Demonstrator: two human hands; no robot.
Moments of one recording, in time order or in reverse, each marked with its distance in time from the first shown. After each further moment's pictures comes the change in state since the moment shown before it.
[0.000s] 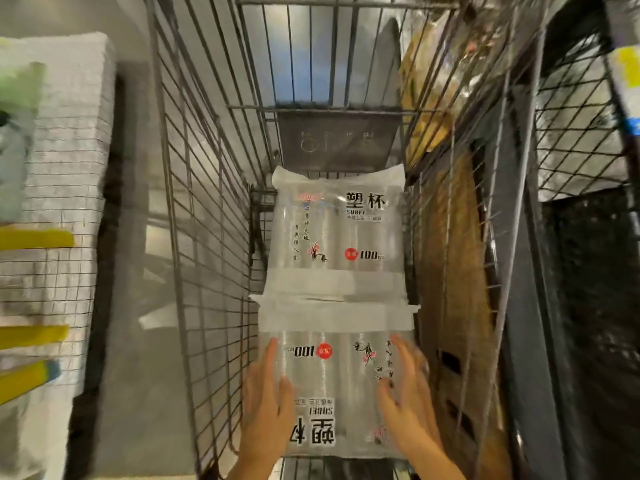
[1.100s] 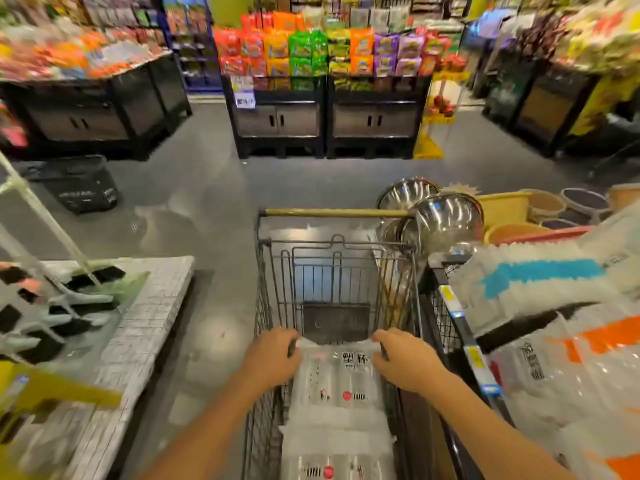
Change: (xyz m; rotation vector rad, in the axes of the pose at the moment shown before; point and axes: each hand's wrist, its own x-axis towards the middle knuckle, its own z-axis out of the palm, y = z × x) left_hand -0.011 0.265 -0.229 0.506 0.041 0.482; right_hand -0.049 -0.268 -0.220 -0.766 0.080 -0.447
